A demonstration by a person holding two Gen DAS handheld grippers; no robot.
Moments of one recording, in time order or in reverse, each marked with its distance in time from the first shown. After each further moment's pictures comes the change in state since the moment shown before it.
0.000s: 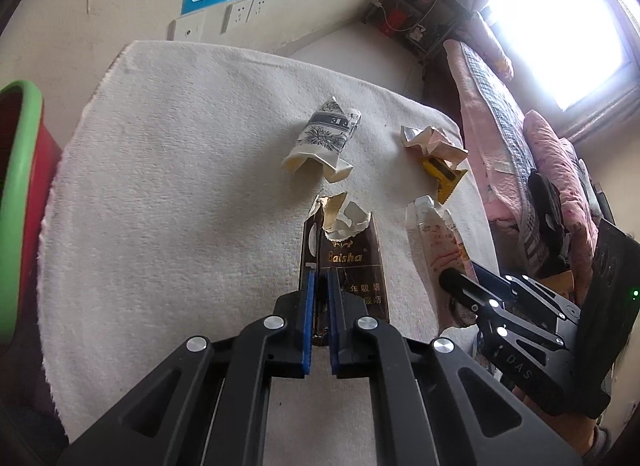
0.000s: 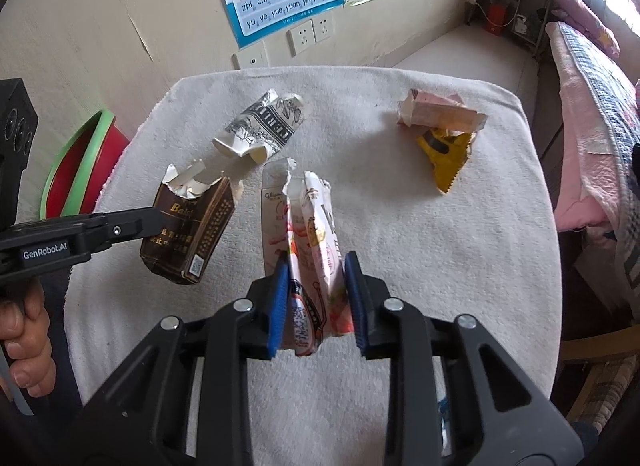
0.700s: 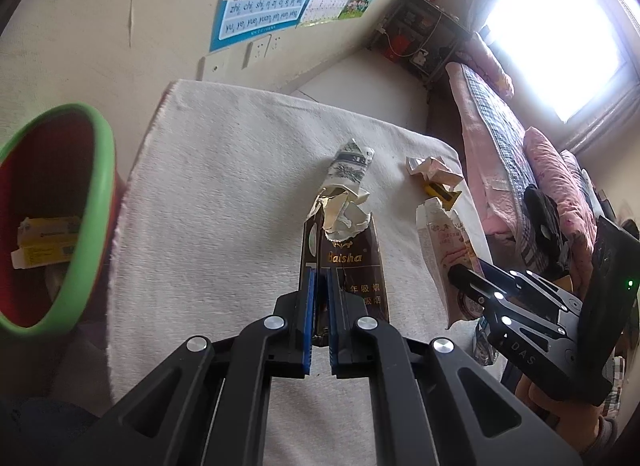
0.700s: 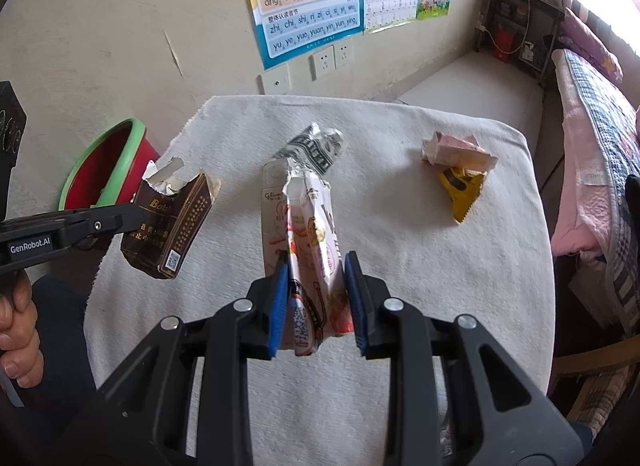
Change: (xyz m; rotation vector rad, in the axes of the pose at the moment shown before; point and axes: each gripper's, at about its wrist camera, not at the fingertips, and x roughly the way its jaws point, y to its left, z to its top) left arm -0.063 0.020 -0.009 0.014 -0.101 0.042; right arm -0.028 0.036 0.009 -0.056 -0.072 0.010
